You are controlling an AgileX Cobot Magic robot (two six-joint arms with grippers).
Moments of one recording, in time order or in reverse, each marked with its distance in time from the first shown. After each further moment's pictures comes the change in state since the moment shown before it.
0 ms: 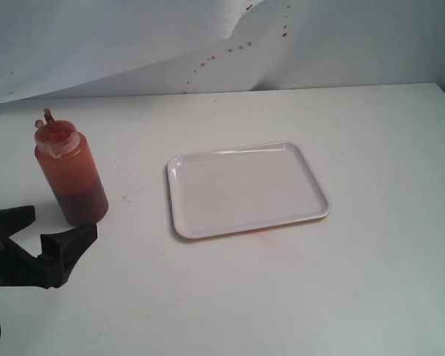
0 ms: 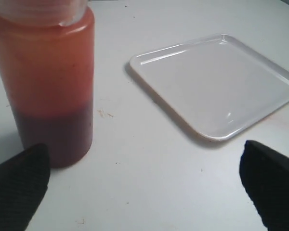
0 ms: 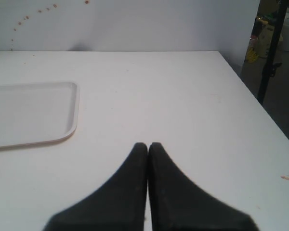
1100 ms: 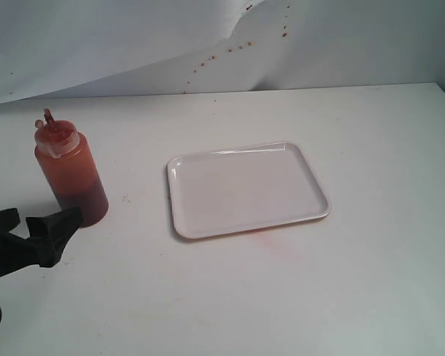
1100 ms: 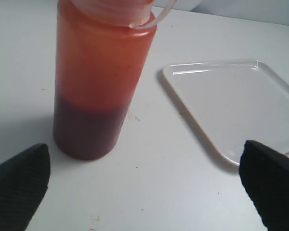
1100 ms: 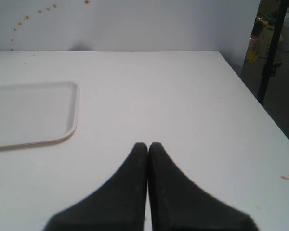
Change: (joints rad) left arm 0.000 0.000 0.000 -0.151 0.028 -0.070; right arm 0.000 0.000 0.000 0.000 0.000 0.000
